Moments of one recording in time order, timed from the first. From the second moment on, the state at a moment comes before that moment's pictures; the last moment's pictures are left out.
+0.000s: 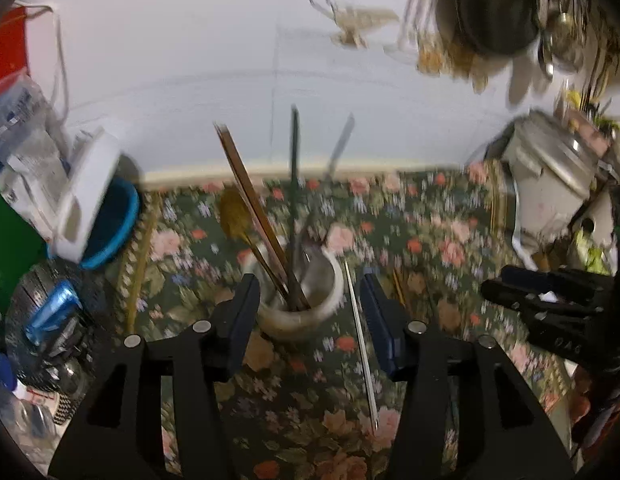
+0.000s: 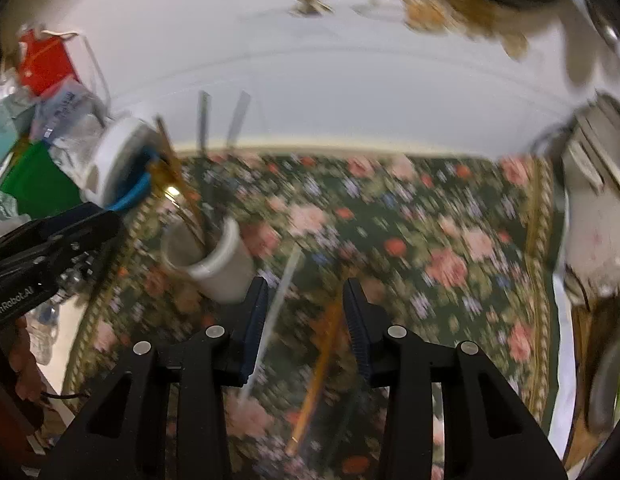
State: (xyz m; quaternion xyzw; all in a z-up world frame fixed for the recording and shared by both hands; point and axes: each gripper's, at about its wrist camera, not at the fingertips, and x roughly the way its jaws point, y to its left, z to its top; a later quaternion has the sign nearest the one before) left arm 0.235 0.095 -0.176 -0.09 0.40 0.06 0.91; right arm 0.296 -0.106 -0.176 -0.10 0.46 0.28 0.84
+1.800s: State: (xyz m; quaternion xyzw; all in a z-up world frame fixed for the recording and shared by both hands) left arm 0.333 -0.037 -0.313 -0.10 0.55 -0.06 0.82; right arm 0.345 -0.227 -0.292 -0.09 0.59 0.20 0.78
